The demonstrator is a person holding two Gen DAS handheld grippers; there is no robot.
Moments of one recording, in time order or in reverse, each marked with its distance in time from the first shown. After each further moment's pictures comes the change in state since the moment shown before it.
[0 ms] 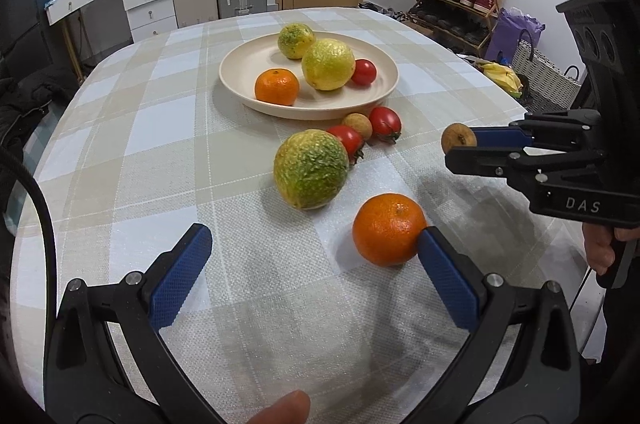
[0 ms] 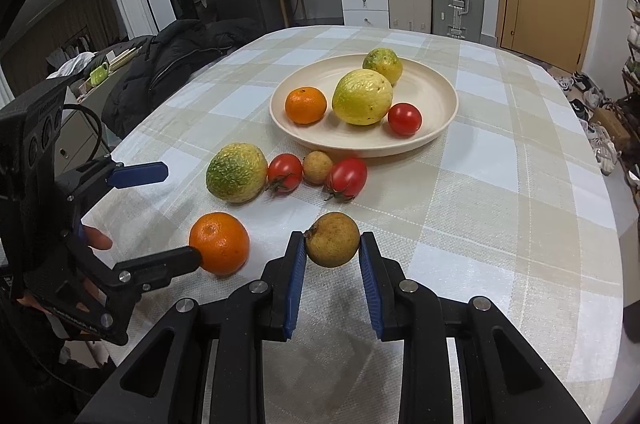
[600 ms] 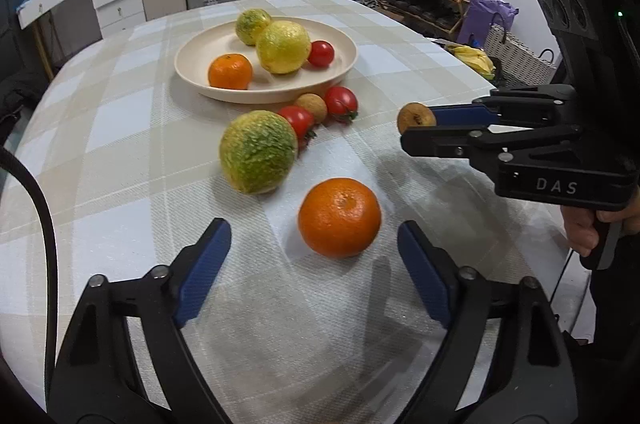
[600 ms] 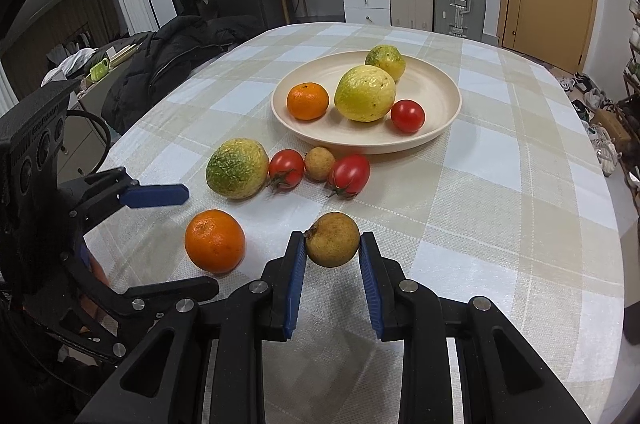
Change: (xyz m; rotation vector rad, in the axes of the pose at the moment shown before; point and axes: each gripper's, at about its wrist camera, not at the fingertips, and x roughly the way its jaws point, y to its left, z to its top) left arm 0.007 -0.017 -0.006 0.043 0.046 -0.117; right arm 0.002 0.002 -0.001 -0.010 0.008 -0.002
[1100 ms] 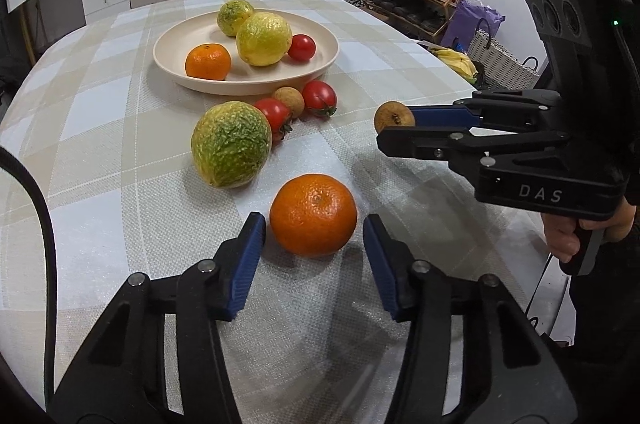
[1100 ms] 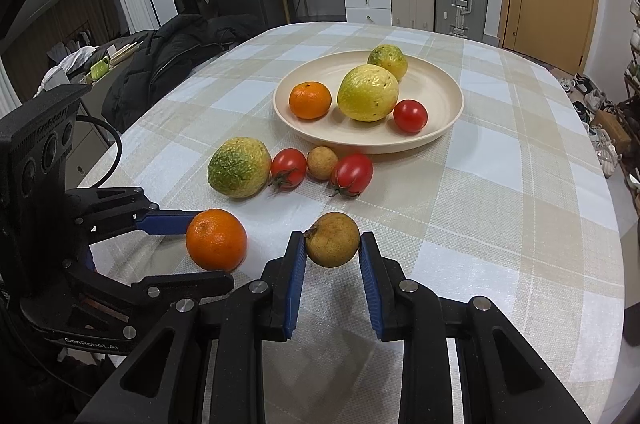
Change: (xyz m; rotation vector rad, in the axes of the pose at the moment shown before) left arm 0.006 -0.001 -0.001 -0.032 0.008 -0.078; right arm 0.001 0.001 0.000 -0.004 0.001 0.000
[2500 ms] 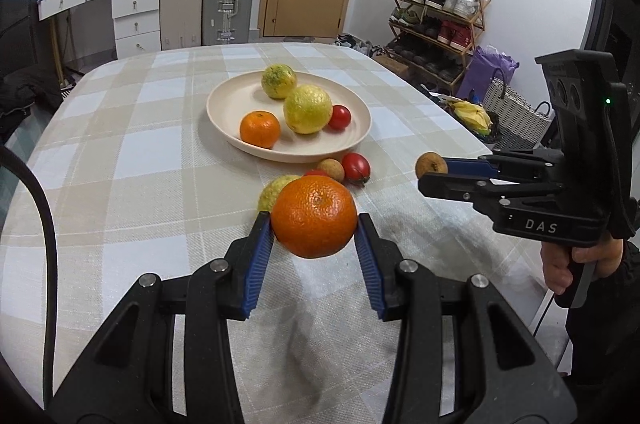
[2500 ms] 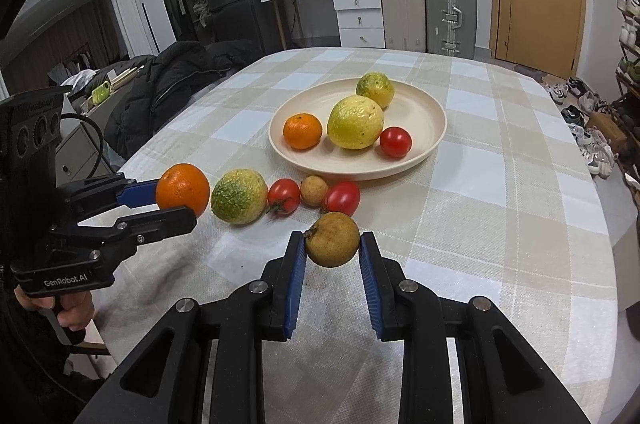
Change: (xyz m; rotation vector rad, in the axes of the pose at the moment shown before) left arm -0.049 0.022 0.013 -0.052 -0.183 0.071; right arm -0.020 -0.008 0.003 0.041 -0.087 0.006
